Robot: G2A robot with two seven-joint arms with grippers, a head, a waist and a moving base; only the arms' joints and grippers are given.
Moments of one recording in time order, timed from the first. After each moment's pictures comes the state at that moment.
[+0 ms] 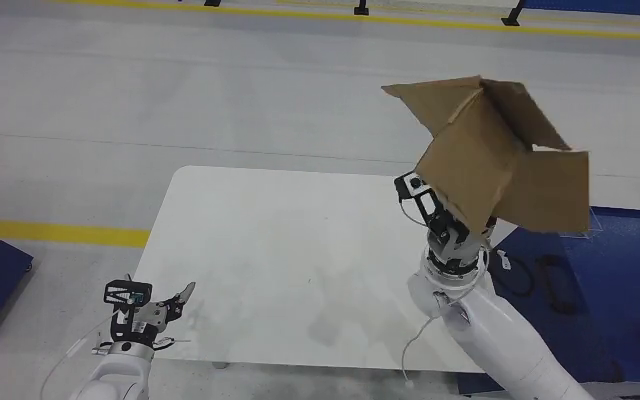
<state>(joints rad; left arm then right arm) 1.73 -1.15 -1.60 -1.80 1.33 0.00 0.00 -0.94 -1.00 0.90 -1.78 2.21 -0.13 1.16</state>
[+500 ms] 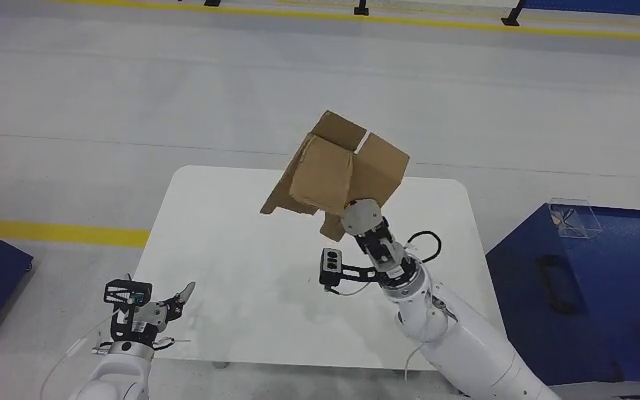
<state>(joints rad) 1.73 -1.15 -1.60 -1.80 1.33 0.00 0.00 -0.99 -1.04 0.81 -1.64 2.77 0.70 0.58</state>
